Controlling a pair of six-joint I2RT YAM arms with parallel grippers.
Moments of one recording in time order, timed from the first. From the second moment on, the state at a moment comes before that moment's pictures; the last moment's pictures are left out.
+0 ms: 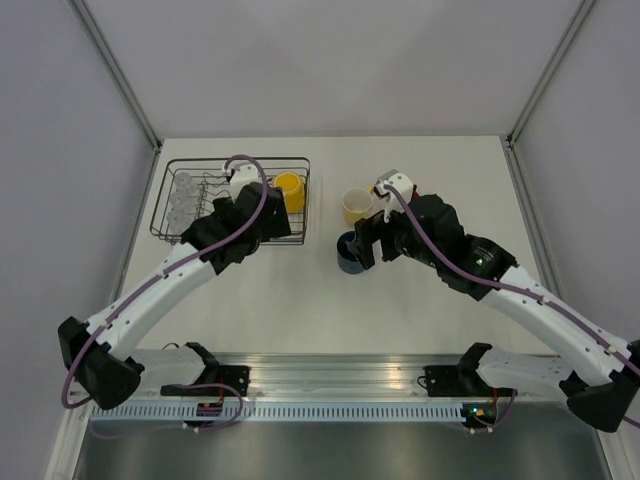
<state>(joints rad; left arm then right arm) -0.69 1.19 1.18 -0.77 -0.56 -0.62 0.79 1.10 1.15 -0.53 0.06 0.18</state>
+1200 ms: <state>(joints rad) -0.51 2.15 2.04 -0.92 -0.65 -0.92 0.79 0.77 0.99 -0.54 0.07 0.22</state>
